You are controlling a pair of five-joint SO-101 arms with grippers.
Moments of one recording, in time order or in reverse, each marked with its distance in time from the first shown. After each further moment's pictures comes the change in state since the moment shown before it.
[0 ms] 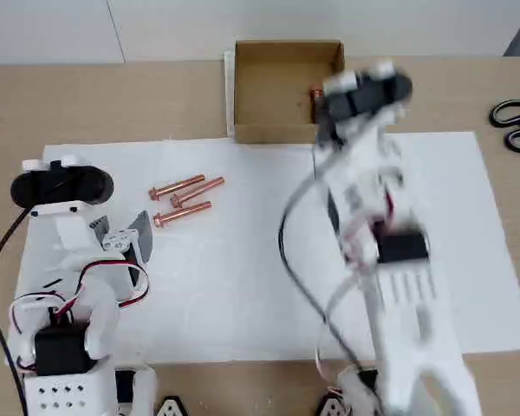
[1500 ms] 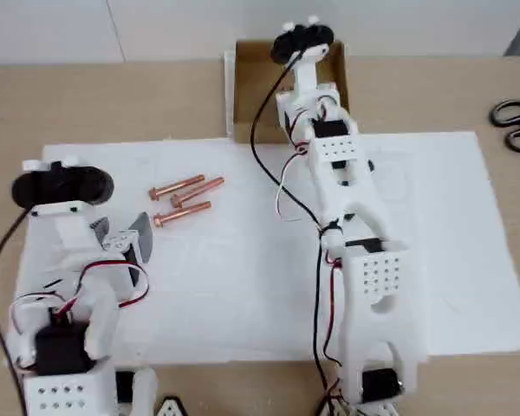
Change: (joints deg) left arm 0.0 0.0 0.2 0.0 0.0; right arm -1.5 78.9 -64.4 -3.7 0.0
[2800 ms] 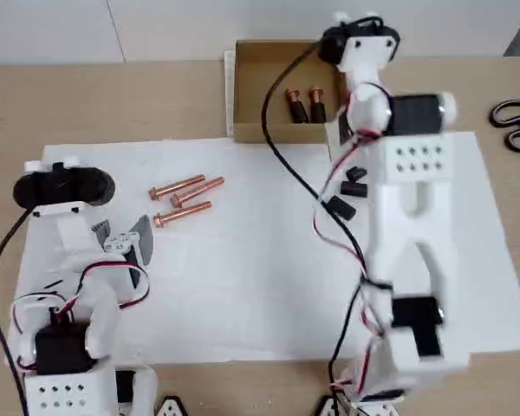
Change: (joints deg) left arm 0.0 0.0 0.0 2.1 0.1; right arm 4.9 -46.8 6.5 70.9 0.0
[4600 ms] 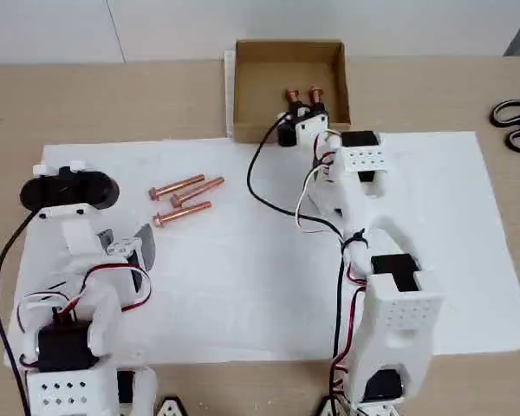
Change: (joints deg) left arm 0.0 0.0 2.1 0.5 -0.1; right arm -0.8 27.1 19.3 -27.3 22.2
